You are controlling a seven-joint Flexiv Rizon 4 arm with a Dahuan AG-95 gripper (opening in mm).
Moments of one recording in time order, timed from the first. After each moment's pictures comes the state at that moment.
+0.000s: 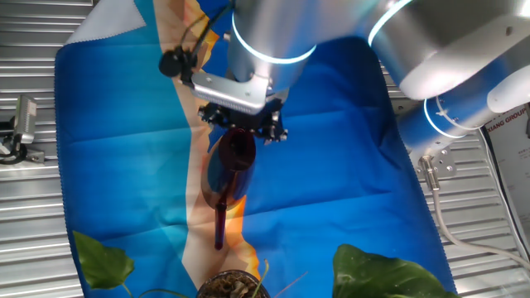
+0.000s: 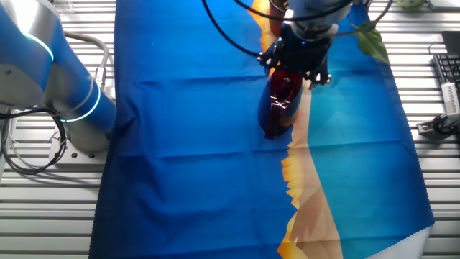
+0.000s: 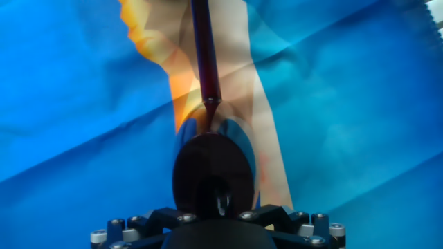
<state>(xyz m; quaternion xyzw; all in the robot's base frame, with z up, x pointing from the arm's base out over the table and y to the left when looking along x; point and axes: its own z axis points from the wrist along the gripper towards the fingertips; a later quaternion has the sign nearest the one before) 0.493 0.035 0.181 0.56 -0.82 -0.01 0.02</state>
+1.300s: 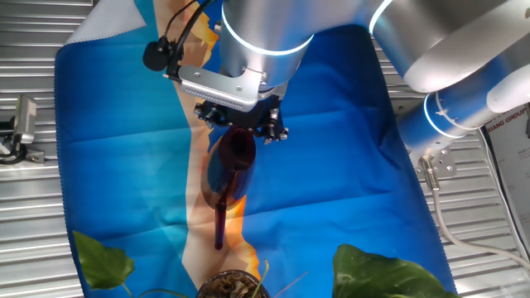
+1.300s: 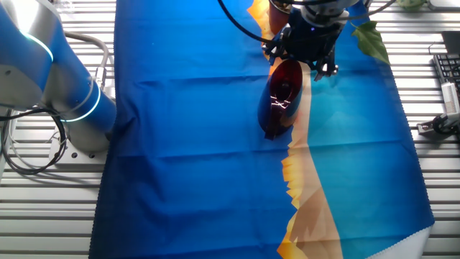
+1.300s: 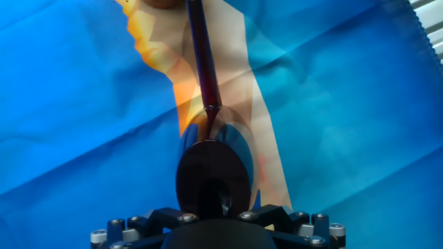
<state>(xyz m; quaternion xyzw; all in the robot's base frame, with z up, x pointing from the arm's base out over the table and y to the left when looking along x) 0.499 0.044 0.196 0.57 -0.82 -0.01 0.02</state>
